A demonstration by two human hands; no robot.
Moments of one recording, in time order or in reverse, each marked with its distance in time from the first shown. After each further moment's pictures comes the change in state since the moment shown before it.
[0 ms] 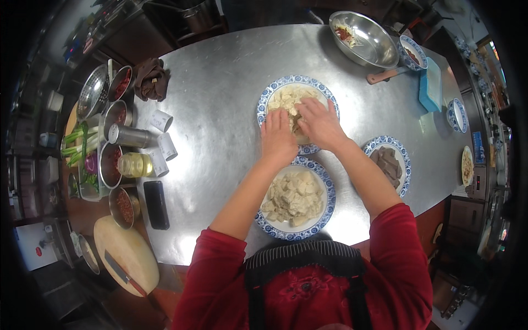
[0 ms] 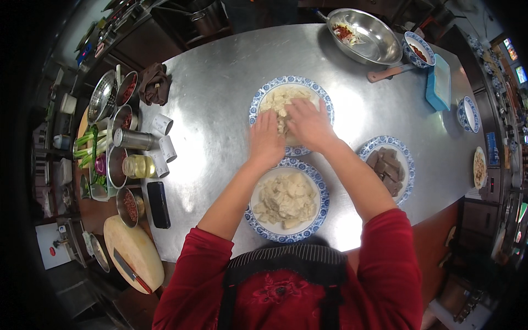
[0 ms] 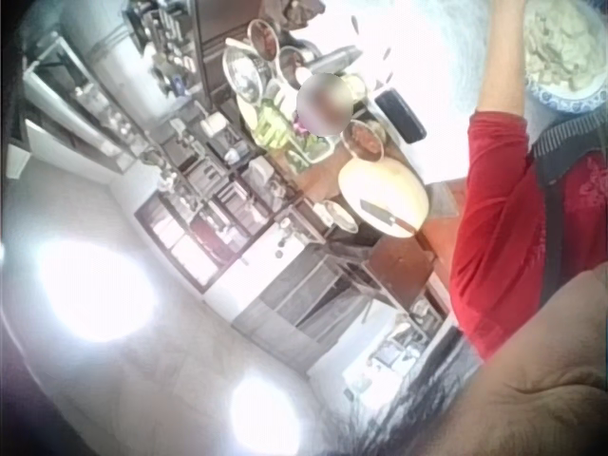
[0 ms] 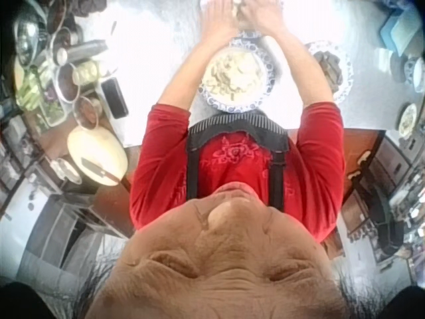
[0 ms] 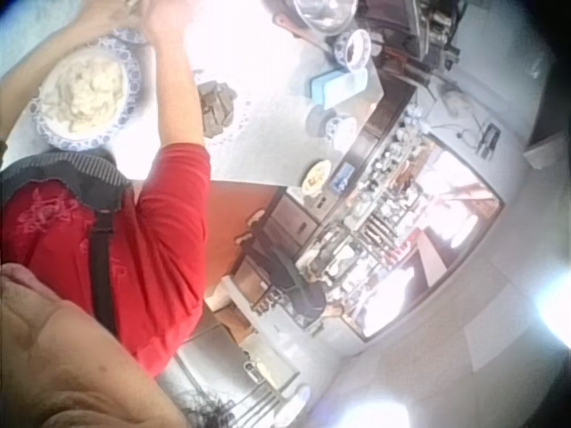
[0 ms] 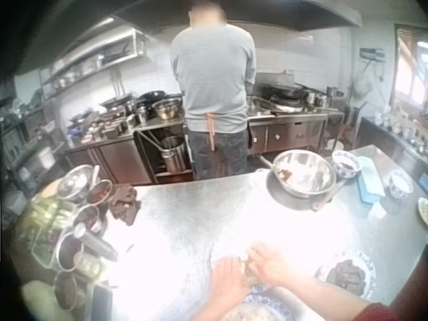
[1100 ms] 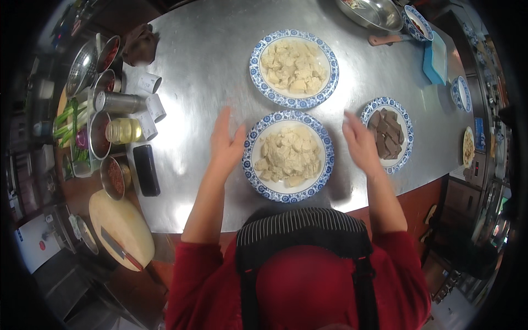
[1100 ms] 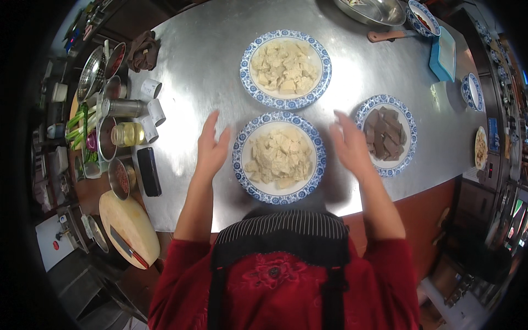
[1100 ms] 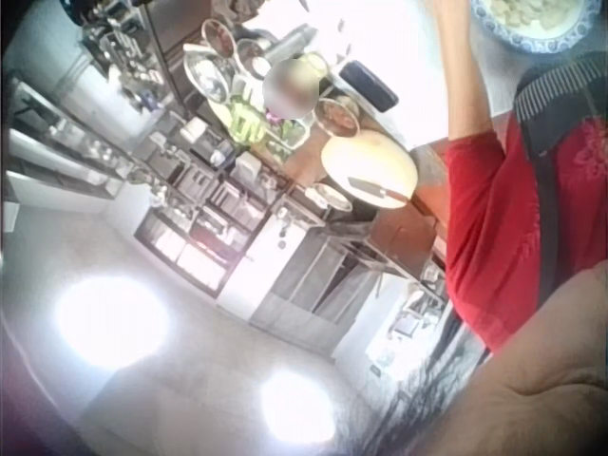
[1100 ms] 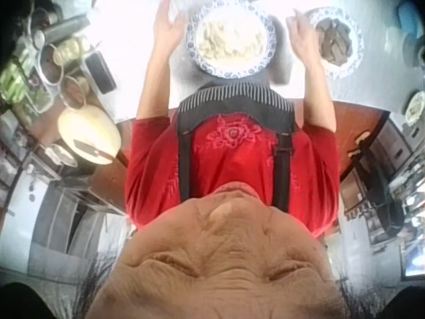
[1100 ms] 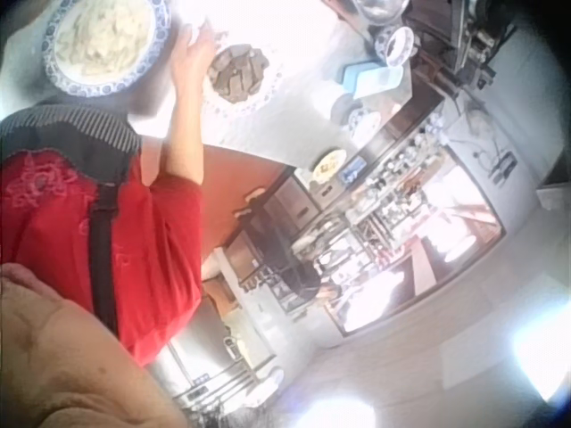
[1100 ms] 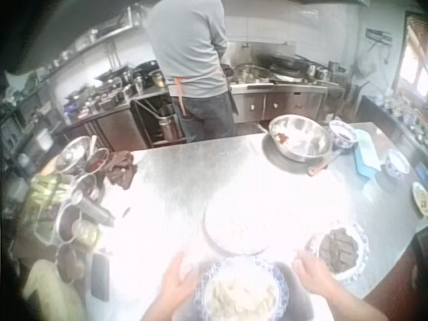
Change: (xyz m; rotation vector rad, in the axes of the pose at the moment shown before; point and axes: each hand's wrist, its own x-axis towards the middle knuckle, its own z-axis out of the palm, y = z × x) left_hand -0.155 -0.068 -0.016 -0.280 0.097 -0.260; right_hand -0.191 -0.013 0.003 0.609 -0.047 0.528
